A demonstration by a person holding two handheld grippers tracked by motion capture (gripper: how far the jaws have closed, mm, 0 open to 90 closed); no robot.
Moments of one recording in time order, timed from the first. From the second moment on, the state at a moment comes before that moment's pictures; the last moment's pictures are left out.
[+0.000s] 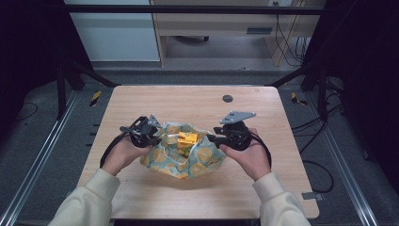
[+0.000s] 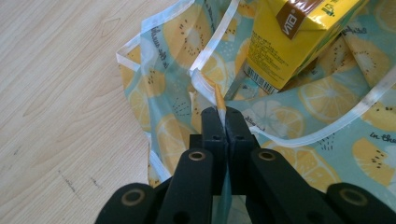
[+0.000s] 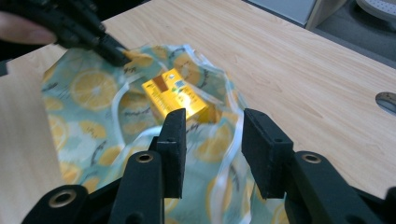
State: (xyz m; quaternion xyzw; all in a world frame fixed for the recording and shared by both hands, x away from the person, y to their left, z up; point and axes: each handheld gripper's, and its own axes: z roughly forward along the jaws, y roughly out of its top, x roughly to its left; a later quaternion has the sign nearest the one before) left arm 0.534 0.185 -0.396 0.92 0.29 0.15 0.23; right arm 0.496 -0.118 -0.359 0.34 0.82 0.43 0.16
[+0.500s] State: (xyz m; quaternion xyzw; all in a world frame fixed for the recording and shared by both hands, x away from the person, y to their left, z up) left arm 0.534 0.188 -0.392 0.91 0.29 0.16 0.24; right arm 0.522 -0.108 -0.383 0.36 0.84 0.37 0.13
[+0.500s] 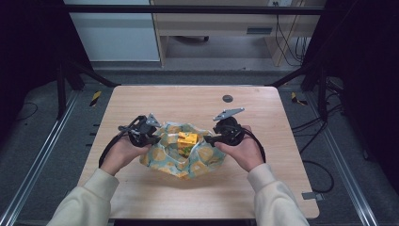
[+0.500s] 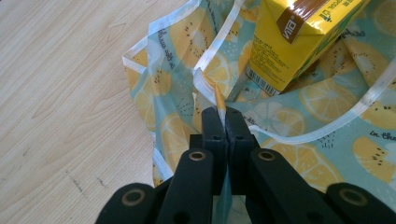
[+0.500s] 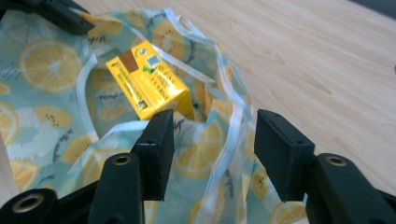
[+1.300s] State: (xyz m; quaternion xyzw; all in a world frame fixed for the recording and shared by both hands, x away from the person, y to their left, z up) left arm 0.507 0.205 -0.343 0.87 0.29 0.23 0.34; right arm 0.483 -0.134 -0.352 0.33 0.81 0.45 0.19
